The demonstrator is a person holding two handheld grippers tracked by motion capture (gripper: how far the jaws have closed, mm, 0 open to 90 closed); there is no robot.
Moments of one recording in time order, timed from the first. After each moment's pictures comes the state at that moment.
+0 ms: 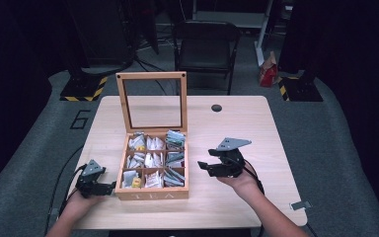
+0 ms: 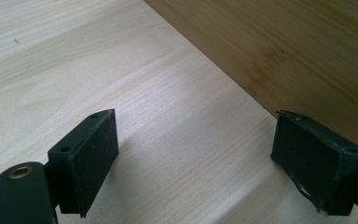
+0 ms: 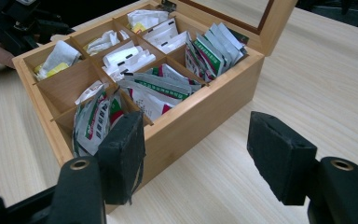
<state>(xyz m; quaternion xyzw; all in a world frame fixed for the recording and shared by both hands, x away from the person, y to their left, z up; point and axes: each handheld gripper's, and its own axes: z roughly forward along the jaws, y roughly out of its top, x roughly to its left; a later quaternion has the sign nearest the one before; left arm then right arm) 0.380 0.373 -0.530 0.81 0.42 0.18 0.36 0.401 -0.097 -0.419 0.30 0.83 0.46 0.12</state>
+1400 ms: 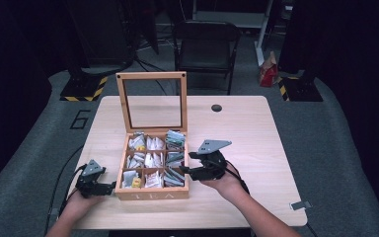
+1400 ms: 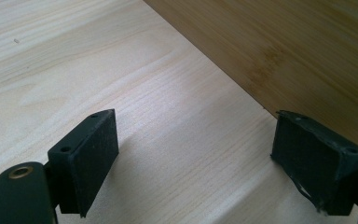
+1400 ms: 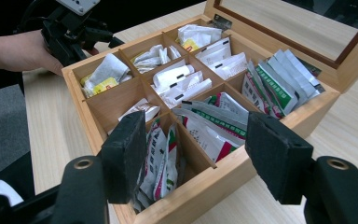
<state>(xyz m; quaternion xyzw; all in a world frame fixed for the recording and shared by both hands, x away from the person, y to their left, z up) 0.380 0.373 -0.530 0.81 0.42 0.18 0.36 0.392 -0.047 -0.414 0.25 0.84 0.48 0.09</state>
